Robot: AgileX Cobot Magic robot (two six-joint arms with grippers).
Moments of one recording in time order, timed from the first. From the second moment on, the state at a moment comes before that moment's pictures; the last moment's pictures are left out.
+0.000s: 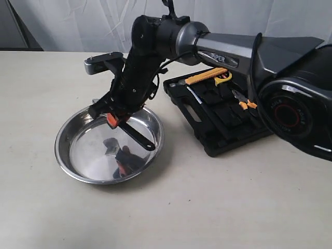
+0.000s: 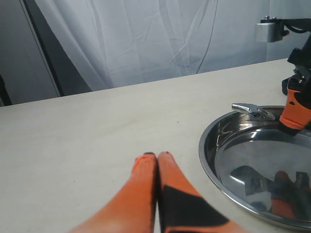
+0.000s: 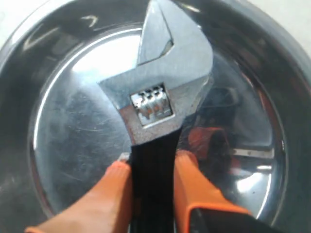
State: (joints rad) left arm -0.12 0.05 0.00 0.01 0.20 0.12; right arm 0.70 2.37 -2.00 0.39 1.03 -0.31
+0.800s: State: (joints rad) left arm -0.12 0.05 0.00 0.01 0.20 0.12; right arm 0.76 2.52 -2.12 0.29 1.04 -0.23
